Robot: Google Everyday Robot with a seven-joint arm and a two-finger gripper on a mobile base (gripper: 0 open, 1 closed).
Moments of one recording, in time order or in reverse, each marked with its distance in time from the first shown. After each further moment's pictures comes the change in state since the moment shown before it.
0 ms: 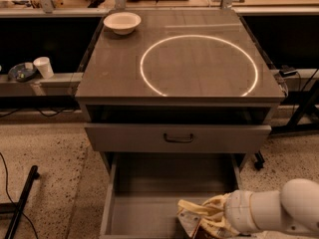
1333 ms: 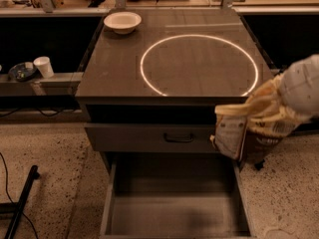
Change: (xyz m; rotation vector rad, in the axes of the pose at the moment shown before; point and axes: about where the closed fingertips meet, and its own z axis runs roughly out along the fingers) arm -0.147 -0.160 -0.240 0.048 0.202 -0.376
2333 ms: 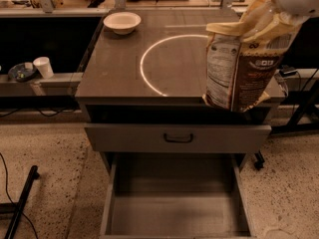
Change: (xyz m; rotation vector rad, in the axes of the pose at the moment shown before) arm -0.045 -0.136 -0.068 0.050 0.071 -0.038
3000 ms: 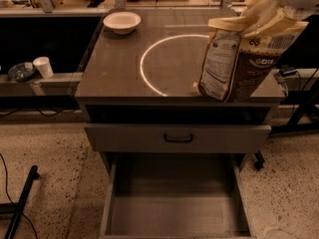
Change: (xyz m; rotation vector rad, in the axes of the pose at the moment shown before) arm -0.007 -0.003 -0.008 0.003 -0.049 -0.028
